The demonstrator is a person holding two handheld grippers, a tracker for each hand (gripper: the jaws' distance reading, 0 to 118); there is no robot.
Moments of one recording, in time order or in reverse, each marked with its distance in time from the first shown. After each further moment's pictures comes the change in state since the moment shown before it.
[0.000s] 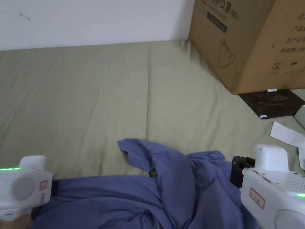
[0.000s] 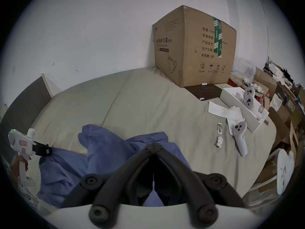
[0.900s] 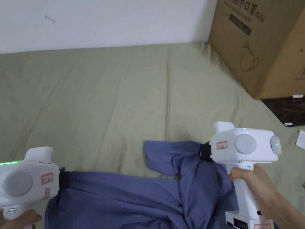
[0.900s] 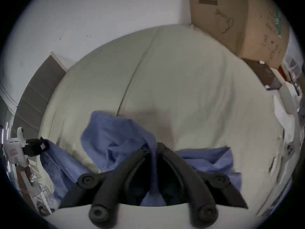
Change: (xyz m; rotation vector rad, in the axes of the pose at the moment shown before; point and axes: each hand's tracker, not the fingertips) left arm -0.029 0.007 0.042 0.072 -0.094 0.099; right arm -0.048 0.058 -0.158 -0.389 0.268 0.061
